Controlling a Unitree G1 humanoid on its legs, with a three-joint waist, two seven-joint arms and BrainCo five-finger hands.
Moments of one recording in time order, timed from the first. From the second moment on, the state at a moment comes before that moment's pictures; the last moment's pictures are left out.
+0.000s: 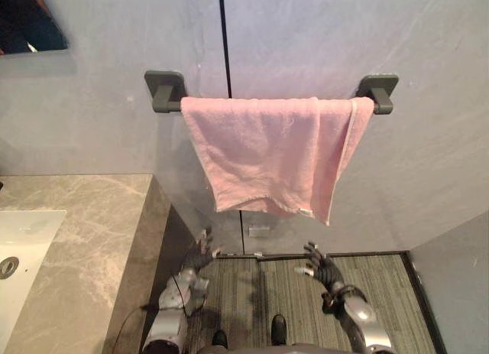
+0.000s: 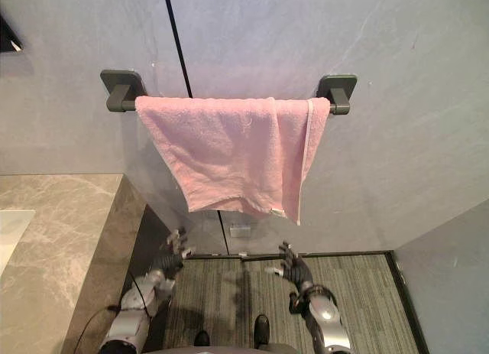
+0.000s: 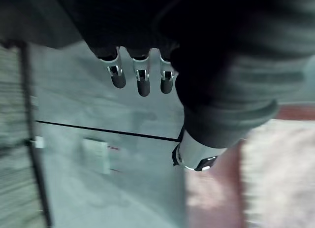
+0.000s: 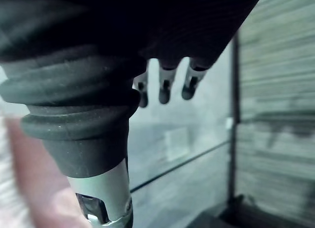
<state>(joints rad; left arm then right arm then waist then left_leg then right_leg) 0.07 0.08 0.03 0.60 0.03 -0.14 -0.10 0.12 -0.10 0.06 0.62 0.20 -0.12 0.18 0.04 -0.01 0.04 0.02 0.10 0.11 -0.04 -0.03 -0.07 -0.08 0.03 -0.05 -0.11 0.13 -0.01</state>
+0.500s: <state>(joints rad) 0.11 0.04 0.40 1.05 0.17 -0.11 0.00 0.13 -0.05 -0.26 1.04 0.15 -0.06 0.11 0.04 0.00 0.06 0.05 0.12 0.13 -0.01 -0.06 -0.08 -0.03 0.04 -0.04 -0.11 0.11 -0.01</state>
